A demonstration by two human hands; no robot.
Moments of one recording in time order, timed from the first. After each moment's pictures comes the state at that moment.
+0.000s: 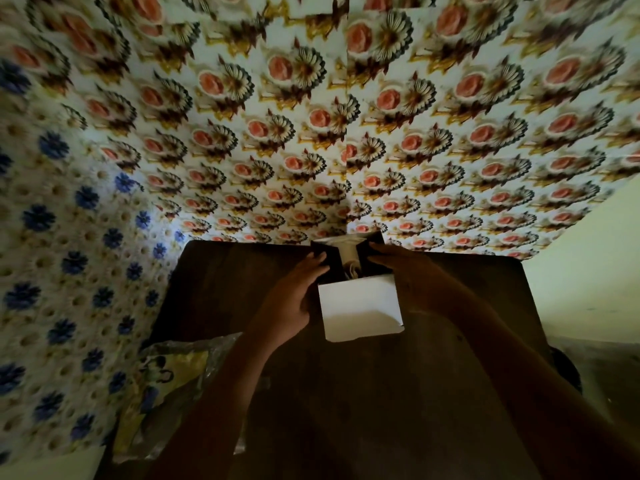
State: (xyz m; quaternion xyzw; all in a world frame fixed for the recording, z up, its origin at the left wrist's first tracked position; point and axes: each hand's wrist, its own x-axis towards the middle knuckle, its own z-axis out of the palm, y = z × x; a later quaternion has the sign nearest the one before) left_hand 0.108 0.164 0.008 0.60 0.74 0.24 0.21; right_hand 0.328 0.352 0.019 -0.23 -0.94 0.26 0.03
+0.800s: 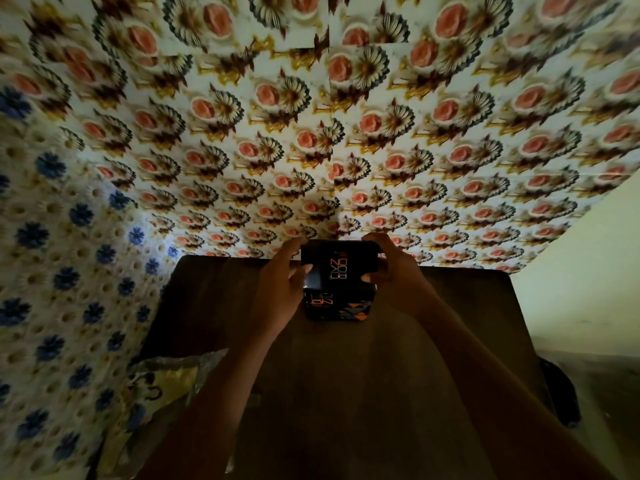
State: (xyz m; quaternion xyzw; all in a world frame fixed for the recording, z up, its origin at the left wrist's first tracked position) left_hand 0.117 0.202 0.036 0.46 0.76 0.42 0.16; right_hand 0.304 0.351 0.032 -0.35 -0.78 0.50 0.15
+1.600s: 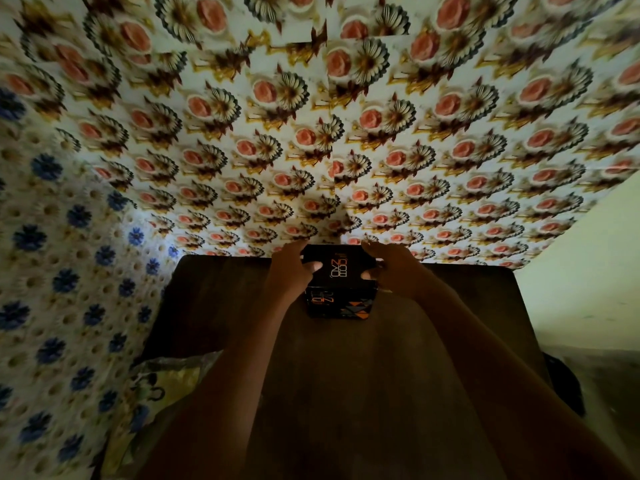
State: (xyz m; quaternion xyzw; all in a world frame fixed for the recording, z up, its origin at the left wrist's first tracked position) left_hand 0.105 0.248 0.030 0.34 0.83 0.31 0.31; right_hand 0.289 0.375 0.025 -0.37 -0.82 0.44 0.00
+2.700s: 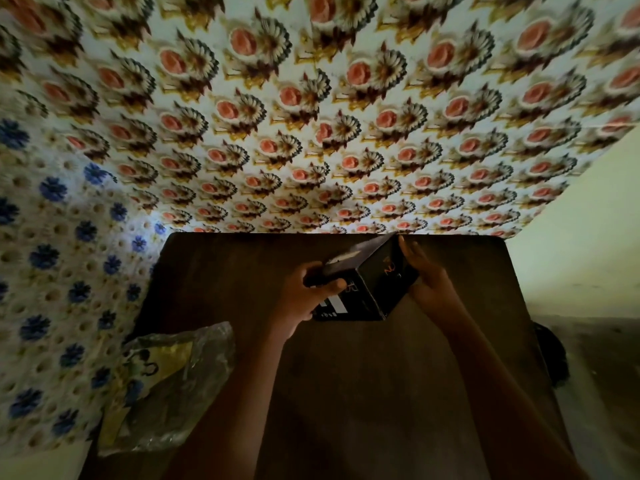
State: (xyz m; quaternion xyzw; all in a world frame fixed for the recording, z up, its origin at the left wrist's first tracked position) left_hand 0.167 0.190 -0.012 0.21 0.73 0.40 0.51; right_hand 0.390 0.321 -0.036 -0.40 -0.75 0.48 0.21
